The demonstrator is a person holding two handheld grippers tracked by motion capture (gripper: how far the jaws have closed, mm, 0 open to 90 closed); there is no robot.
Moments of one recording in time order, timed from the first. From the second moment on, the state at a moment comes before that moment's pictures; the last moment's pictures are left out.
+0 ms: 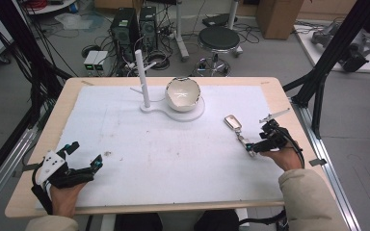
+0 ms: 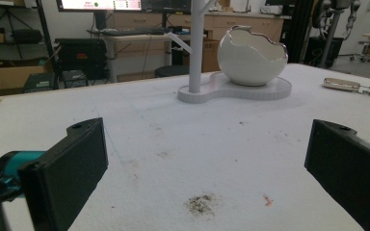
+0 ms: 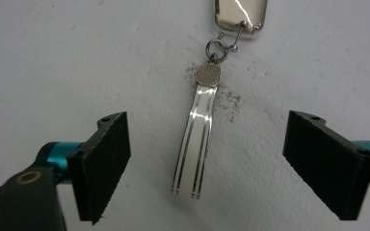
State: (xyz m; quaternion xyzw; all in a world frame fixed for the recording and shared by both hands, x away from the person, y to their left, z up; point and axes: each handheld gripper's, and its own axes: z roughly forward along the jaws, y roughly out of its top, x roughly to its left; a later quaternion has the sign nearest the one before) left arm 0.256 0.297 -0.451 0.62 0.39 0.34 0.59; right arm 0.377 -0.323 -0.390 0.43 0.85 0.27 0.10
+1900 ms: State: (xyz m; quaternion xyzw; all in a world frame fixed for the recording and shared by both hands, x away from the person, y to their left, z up) left arm 0.278 0.297 -0.399 0.67 0.32 0.25 0.62; right arm 0.368 -0.289 -0.362 0.32 0.89 0.32 0.06
